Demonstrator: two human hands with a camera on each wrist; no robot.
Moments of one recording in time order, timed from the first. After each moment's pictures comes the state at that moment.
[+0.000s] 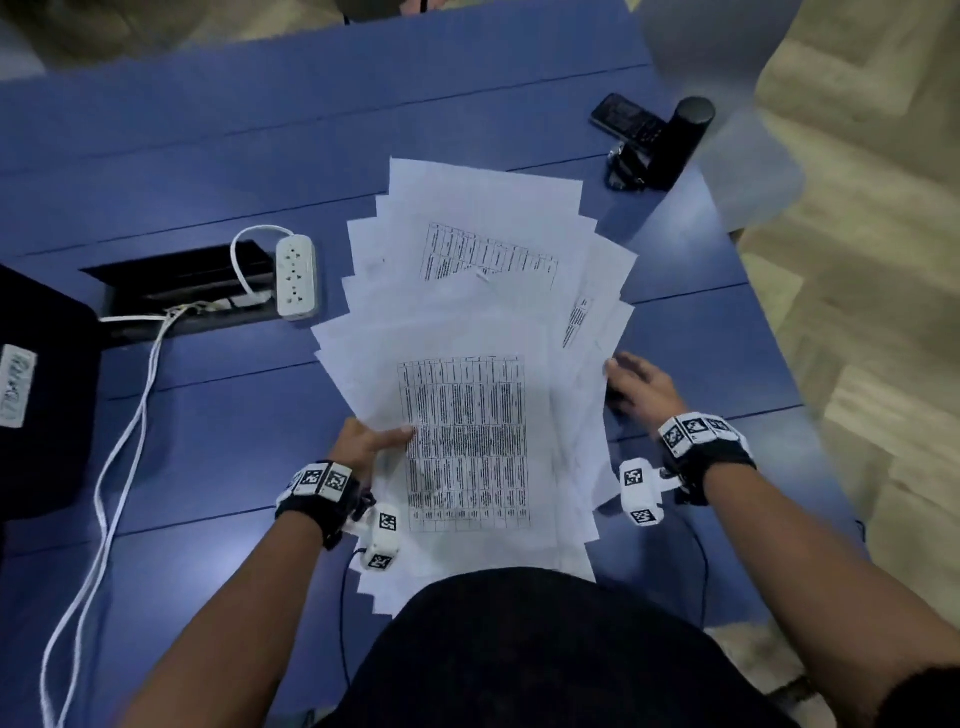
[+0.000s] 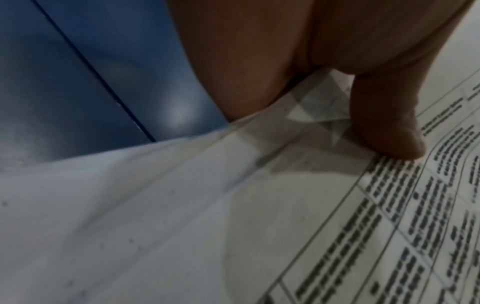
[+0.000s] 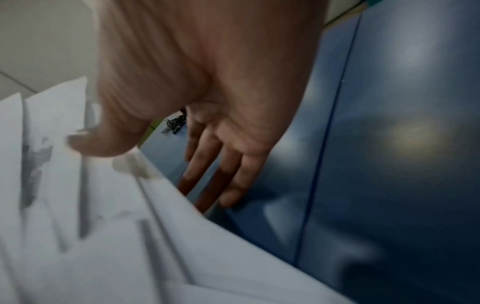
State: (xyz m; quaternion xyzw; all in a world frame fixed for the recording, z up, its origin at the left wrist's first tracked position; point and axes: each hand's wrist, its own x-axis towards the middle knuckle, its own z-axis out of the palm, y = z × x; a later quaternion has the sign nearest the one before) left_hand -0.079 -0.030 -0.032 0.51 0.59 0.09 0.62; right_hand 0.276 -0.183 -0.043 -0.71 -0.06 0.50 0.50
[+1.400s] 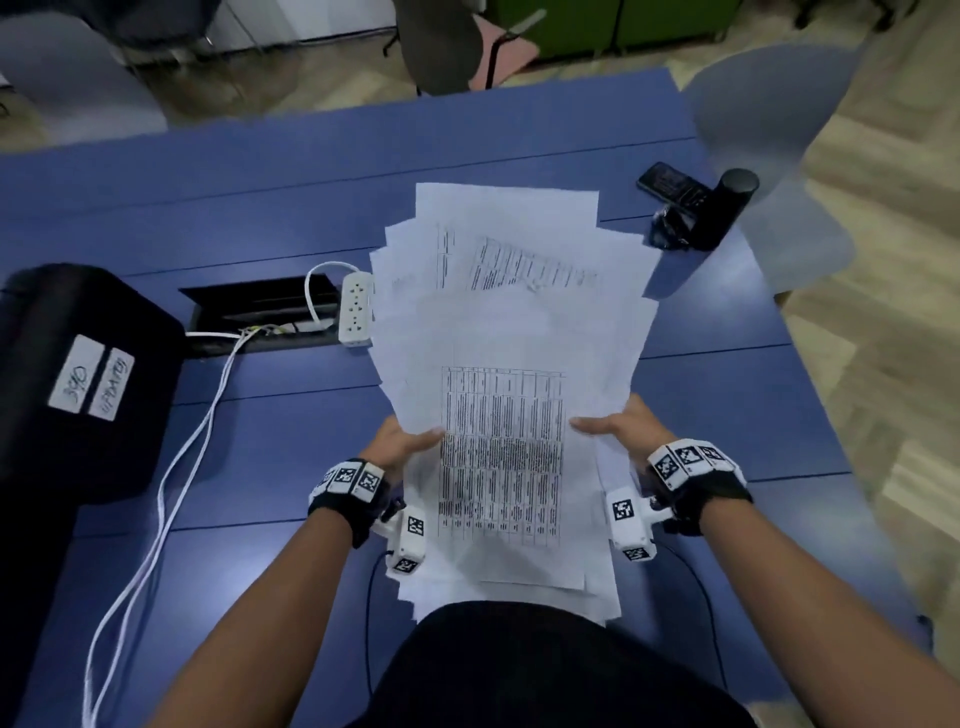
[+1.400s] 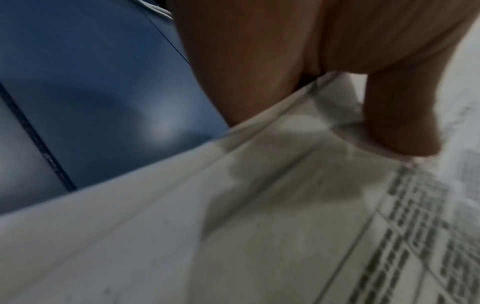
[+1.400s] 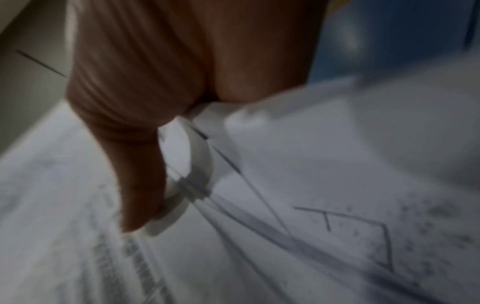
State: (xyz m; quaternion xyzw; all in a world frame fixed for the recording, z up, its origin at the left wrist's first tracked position) left_hand -0.062 -0.023 0.030 0.48 0.55 0.15 0.67; right_hand 0.230 -0.137 0.003 -0.68 -0.22 0.57 0.40
